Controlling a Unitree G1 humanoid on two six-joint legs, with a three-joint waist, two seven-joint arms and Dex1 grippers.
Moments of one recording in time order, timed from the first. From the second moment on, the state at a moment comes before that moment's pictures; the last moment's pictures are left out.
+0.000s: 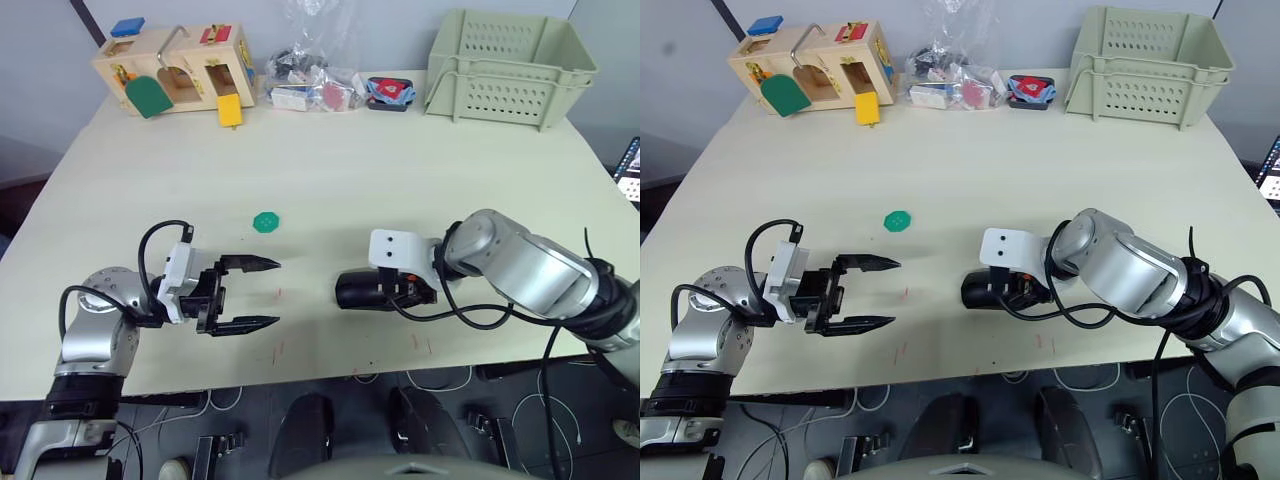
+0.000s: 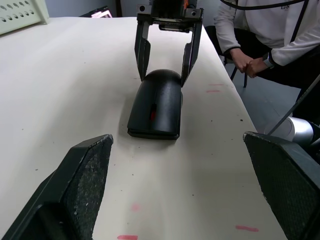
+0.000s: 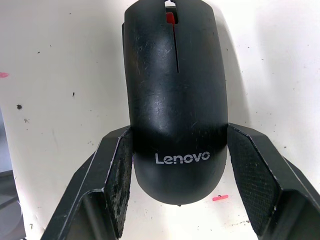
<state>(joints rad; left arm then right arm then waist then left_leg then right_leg) -0.18 0.80 0.11 0.11 -0.57 -0.03 -1.56 -0.94 -0.70 0.75 -0.48 0.23 1.28 0.92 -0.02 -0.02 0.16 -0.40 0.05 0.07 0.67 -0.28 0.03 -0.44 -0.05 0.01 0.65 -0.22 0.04</state>
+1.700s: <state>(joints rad) -0.15 0.79 0.11 0.09 -0.57 -0.03 -1.56 -1.14 -0.64 0.91 -0.45 0.28 1.37 0.87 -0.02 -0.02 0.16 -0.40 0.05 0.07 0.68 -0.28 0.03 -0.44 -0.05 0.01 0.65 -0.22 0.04</state>
